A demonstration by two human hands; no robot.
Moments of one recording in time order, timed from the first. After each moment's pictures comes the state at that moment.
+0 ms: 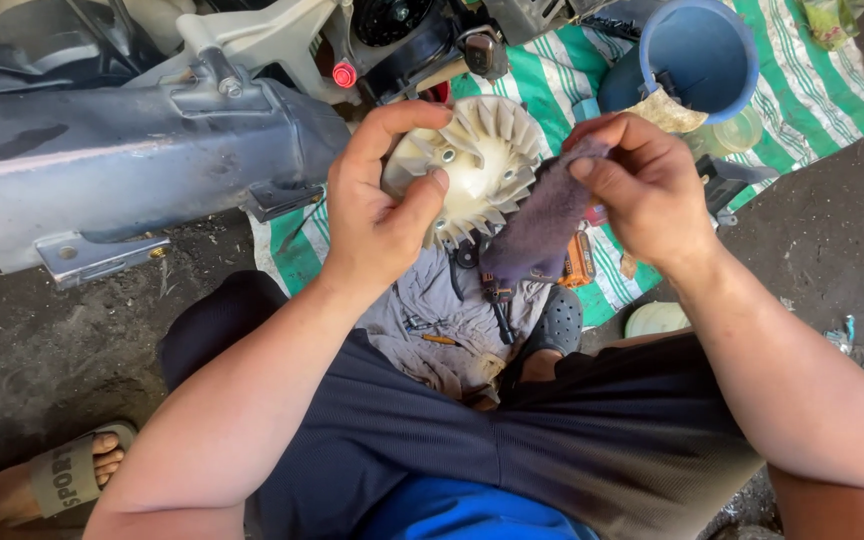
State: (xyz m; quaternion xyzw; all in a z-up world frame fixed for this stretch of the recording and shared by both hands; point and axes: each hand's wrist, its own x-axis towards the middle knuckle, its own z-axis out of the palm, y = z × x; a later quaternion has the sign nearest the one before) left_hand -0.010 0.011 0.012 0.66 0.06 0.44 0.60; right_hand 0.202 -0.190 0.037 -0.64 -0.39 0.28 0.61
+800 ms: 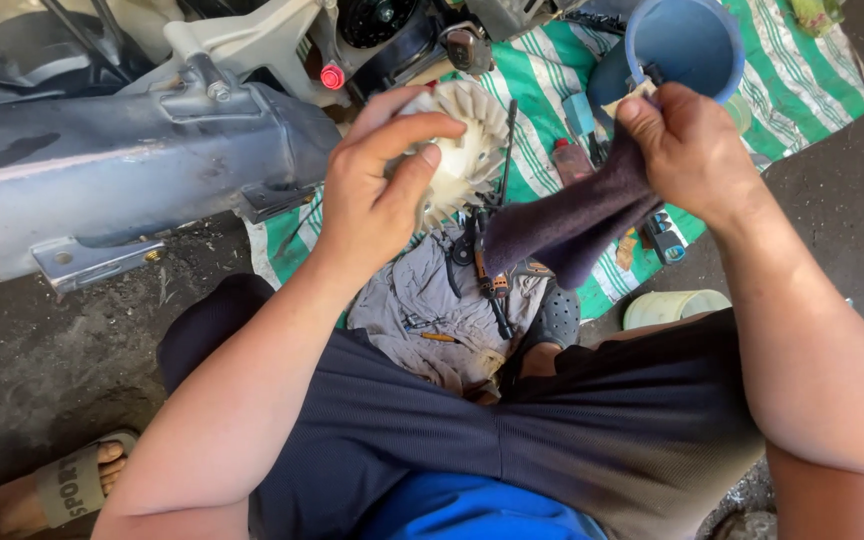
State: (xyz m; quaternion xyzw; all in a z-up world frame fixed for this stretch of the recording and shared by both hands) left_hand -0.005 0.023 0.010 0.77 0.06 0.37 0.51; right_hand 0.257 -0.214 0.065 -0.90 -0.37 0.10 0.20
